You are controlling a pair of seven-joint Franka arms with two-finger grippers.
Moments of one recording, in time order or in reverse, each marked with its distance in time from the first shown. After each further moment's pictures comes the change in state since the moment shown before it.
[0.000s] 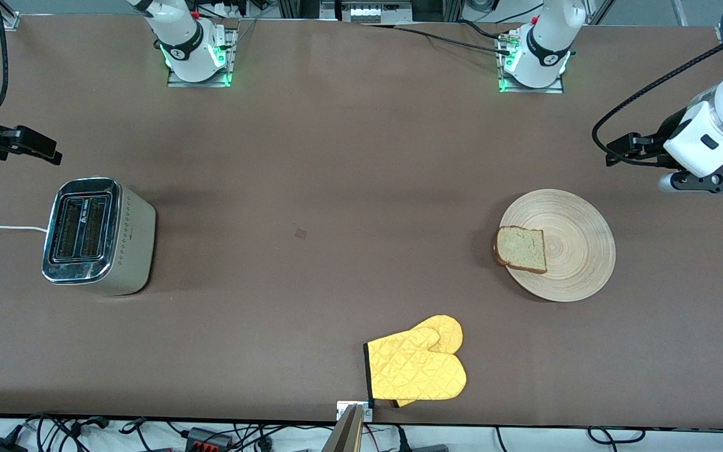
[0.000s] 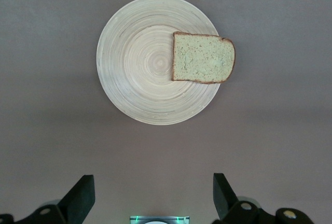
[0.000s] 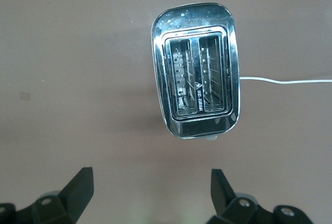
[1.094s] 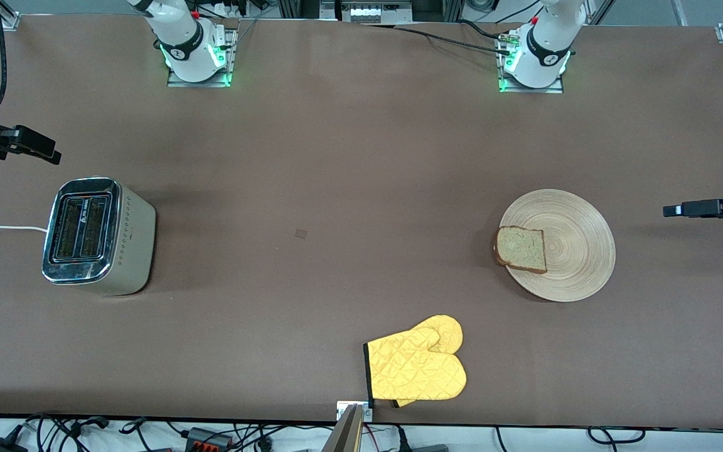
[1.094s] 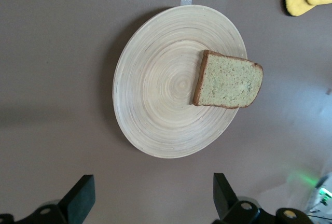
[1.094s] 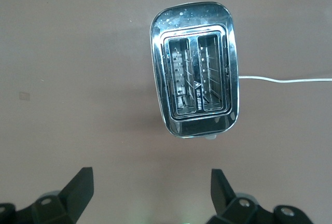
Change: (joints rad) left arm 0.466 0.428 0.015 0.149 -0.363 0.020 0.497; right arm -0.002 0.000 -0.001 0.001 0.000 -0.003 0.000
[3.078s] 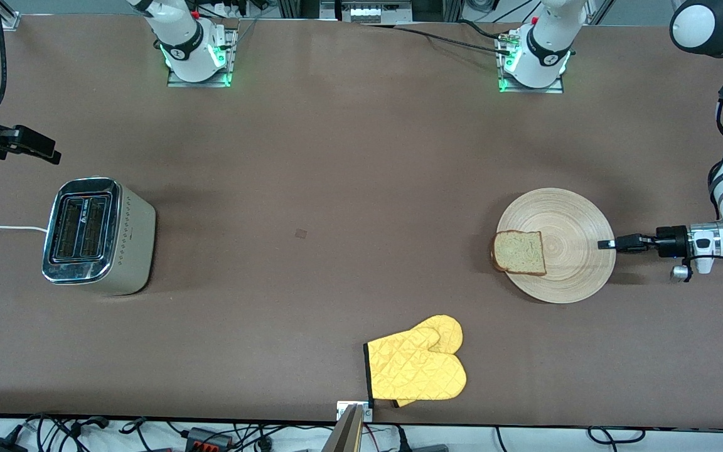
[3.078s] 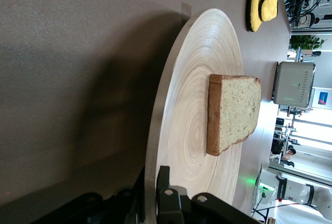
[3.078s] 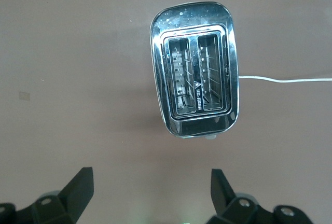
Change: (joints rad) left arm 0.075 0.408 -0.025 0.005 -0.358 0.124 0.388; right arm 0.000 0.000 0.000 0.000 0.000 -0.001 0.000
